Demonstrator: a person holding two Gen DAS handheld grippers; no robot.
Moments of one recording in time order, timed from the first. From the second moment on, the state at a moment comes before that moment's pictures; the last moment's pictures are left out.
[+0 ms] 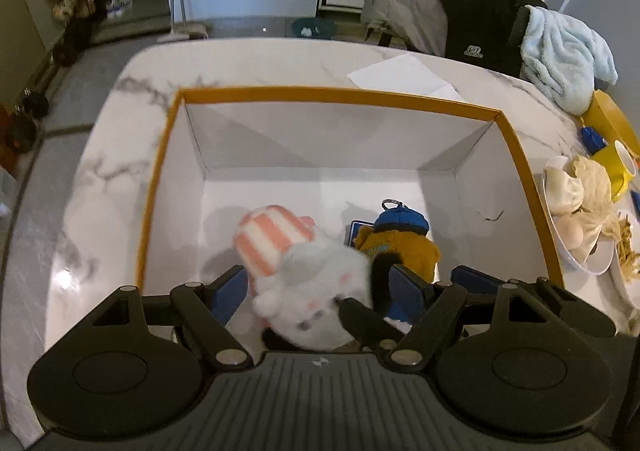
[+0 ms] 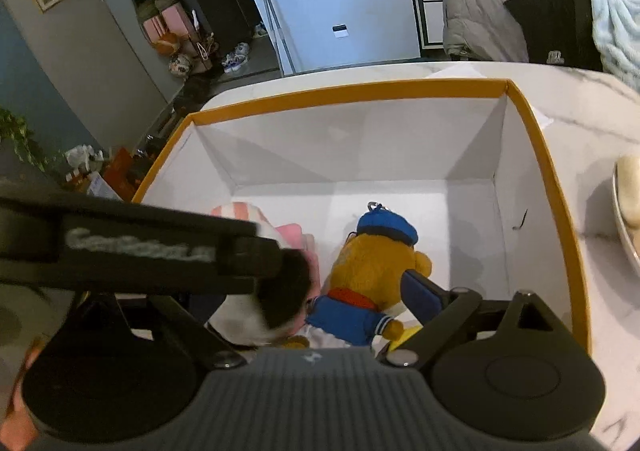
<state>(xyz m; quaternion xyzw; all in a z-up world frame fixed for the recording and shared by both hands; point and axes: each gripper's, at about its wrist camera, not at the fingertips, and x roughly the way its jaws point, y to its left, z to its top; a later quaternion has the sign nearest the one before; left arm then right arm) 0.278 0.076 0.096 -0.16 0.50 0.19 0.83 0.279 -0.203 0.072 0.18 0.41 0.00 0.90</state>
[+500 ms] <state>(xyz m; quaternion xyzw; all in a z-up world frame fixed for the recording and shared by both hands) 0.206 0.050 0.107 -0.13 0.44 0.21 0.86 0.215 -0.193 0.088 0.08 0.37 -0.02 0.92</state>
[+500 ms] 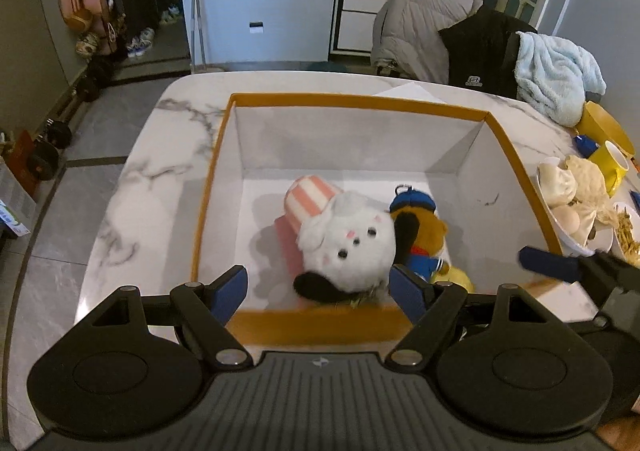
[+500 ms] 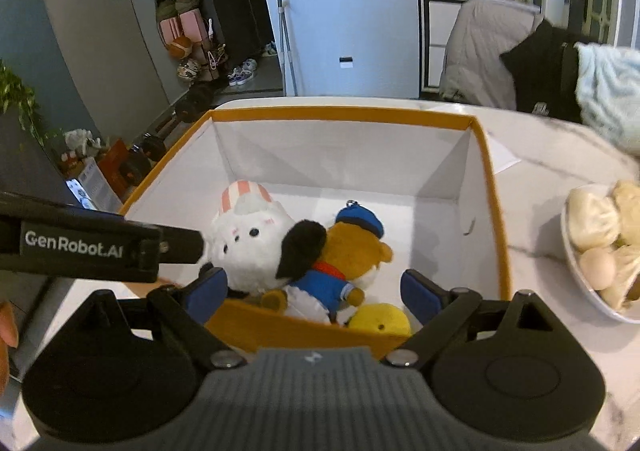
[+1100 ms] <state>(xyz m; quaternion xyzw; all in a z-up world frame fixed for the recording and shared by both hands) 0.124 -0.007 0.078 -0.08 0.40 0.21 0.89 0.106 -0.171 0.070 0.01 0.35 -0.07 0.94</state>
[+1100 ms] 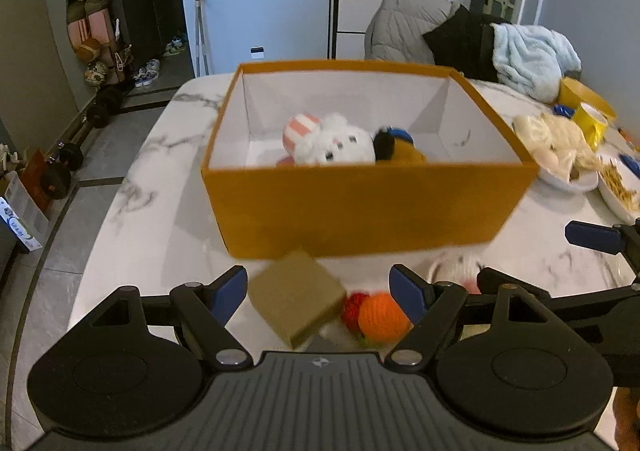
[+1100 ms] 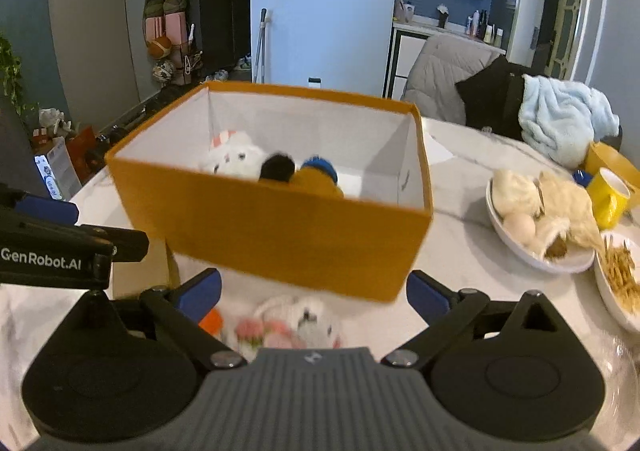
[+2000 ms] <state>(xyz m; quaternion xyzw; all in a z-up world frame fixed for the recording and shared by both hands) 0.062 -0.013 0.017 -0.08 0.41 0.22 0.88 0.043 -0.142 0.010 0.05 0.36 0.00 0.93</state>
